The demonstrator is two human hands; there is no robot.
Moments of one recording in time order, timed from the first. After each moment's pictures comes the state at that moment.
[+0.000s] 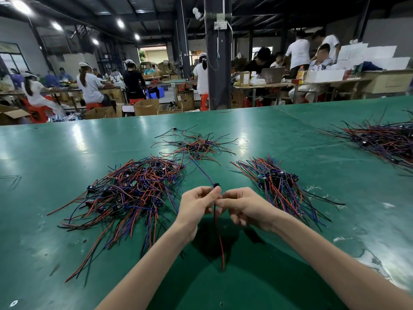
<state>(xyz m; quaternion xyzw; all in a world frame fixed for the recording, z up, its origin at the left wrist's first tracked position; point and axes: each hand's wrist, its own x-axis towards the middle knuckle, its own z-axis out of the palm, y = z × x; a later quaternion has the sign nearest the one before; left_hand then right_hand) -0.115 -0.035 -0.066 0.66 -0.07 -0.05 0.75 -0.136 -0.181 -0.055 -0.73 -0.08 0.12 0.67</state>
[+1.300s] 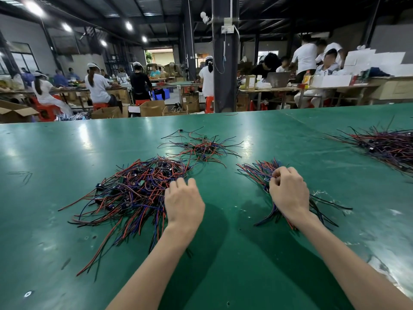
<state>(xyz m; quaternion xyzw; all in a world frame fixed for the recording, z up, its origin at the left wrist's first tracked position) -0.106 -0.009 -0.061 0.96 -0.04 0.26 0.09 -0.116 -0.235 -0.059 -0.91 0.16 -0.32 0.22</state>
